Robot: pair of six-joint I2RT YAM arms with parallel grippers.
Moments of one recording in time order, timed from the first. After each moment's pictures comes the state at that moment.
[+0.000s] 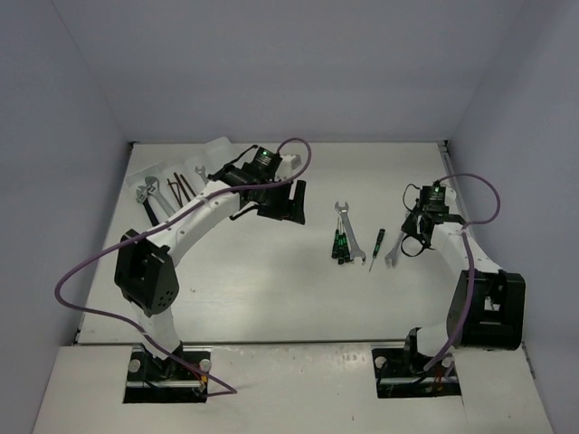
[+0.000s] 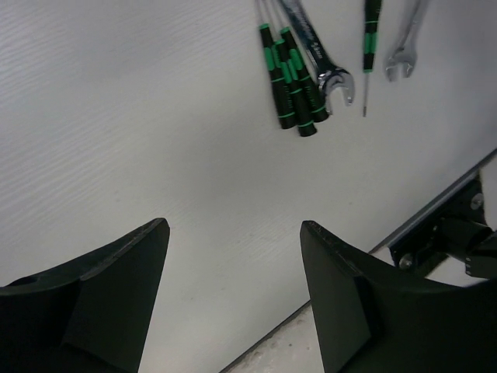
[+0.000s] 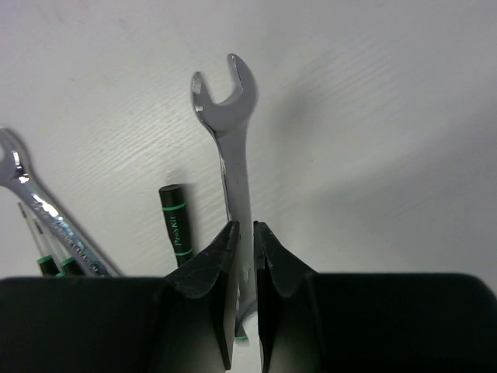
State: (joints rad) left arm -0.61 1.79 1.65 -0.78 0.30 -0.37; right arm -0.08 1.41 0.83 -0.33 0.12 0.48
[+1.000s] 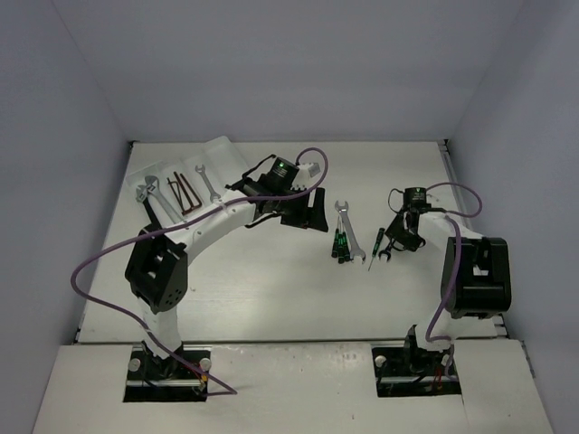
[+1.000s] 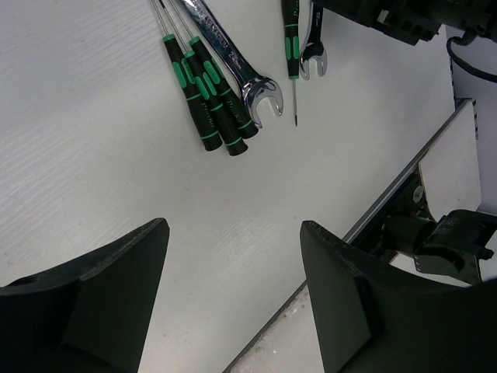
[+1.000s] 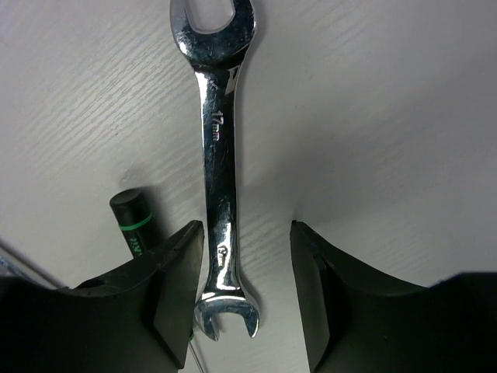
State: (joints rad) left arm -0.69 1.85 1.57 -0.54 0.42 -0.48; right arm -0.02 1.61 0.86 -0.36 0.17 0.59
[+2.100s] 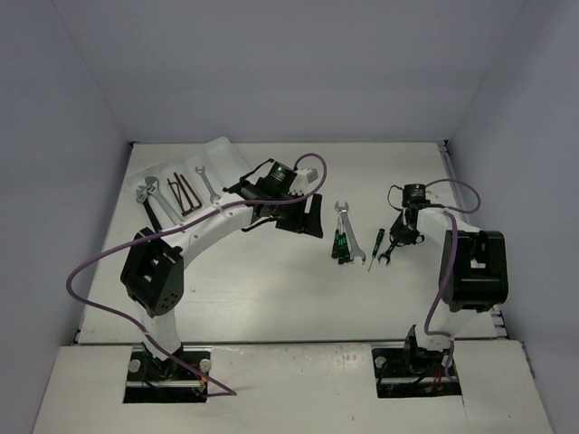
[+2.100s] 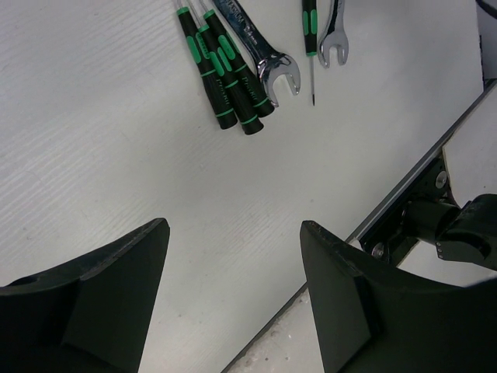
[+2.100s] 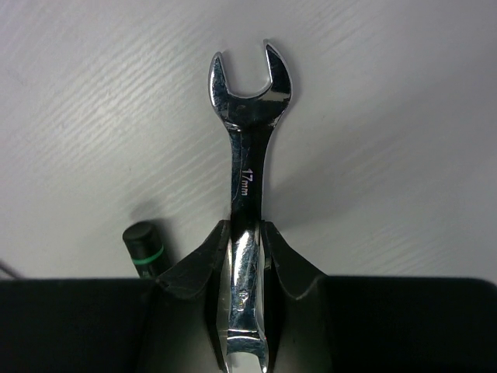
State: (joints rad) left arm -0.69 1.81 1.54 -0.59 0.40 -0.43; right arm -0.02 1.68 0.92 -0.36 0.18 0.58
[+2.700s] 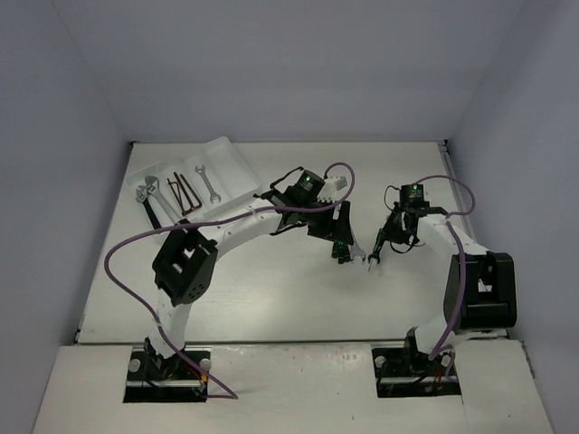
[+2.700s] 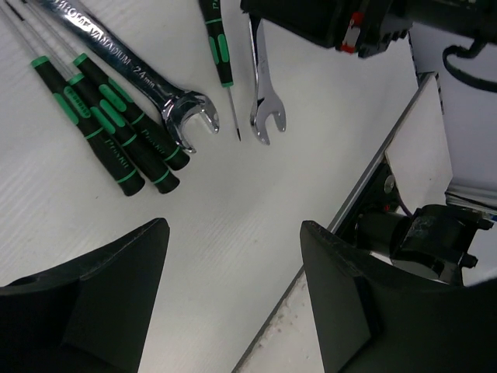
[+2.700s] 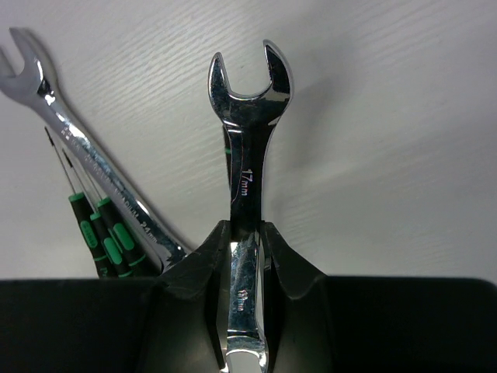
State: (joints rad) left arm -0.79 1.99 1.63 -0.40 0.51 -0.54; right arm 0.03 1.52 0.88 -0.40 0.02 0.55
